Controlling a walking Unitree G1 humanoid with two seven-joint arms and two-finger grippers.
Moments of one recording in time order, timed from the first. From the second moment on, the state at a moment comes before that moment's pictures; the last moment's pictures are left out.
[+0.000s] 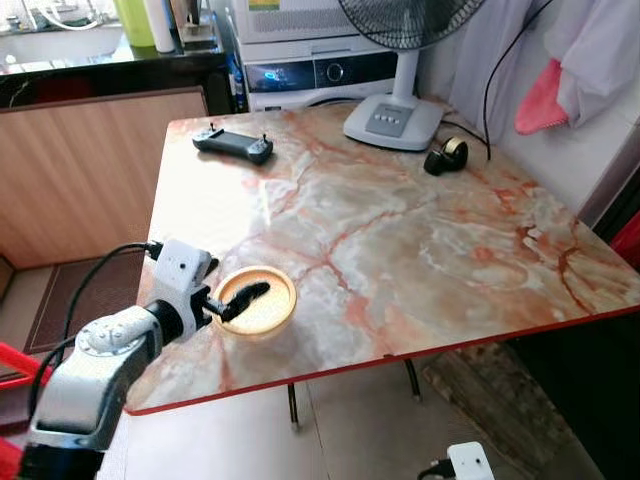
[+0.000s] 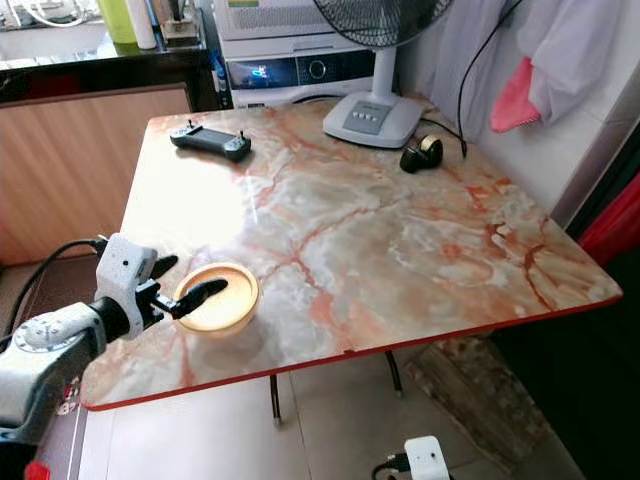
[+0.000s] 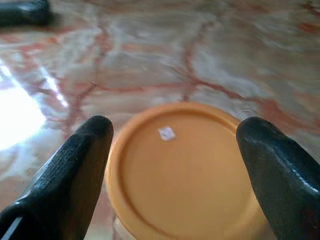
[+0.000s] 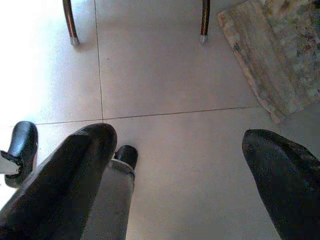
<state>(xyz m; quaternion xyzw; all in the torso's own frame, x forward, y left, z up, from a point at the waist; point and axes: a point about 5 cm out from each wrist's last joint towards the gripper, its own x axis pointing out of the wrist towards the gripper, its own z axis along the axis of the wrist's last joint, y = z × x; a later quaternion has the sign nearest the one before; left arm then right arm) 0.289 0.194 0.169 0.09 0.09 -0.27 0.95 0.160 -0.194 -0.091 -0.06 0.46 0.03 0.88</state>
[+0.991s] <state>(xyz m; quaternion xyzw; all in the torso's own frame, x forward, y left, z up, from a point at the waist) 0.326 0.213 0.178 0.11 0.15 -0.38 0.91 0.168 -0.188 -0.089 -0.05 0.46 0.03 0.89</state>
